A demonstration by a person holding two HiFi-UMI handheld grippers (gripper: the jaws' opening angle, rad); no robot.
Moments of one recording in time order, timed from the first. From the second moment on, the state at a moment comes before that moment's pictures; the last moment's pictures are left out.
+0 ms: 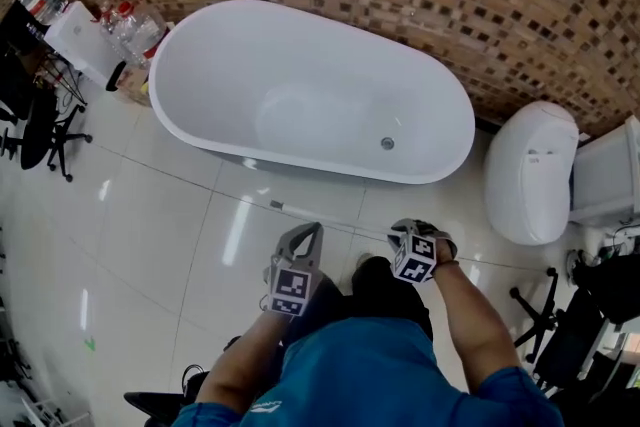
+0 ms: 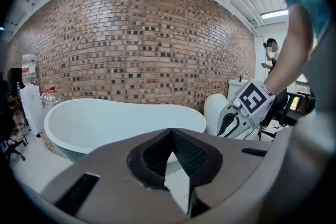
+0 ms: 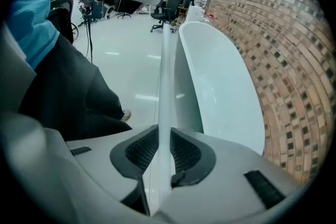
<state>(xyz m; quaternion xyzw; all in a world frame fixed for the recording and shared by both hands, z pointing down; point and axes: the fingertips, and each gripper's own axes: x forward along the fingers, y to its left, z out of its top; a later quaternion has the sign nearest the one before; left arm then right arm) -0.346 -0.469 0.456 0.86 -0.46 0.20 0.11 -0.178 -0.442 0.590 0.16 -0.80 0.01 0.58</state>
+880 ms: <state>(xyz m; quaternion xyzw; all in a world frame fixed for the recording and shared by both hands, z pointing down) -0.399 -0.562 0.800 0.82 -0.52 0.21 0.13 -0.218 -0.560 0.953 0.13 -0.78 0.03 0.61</state>
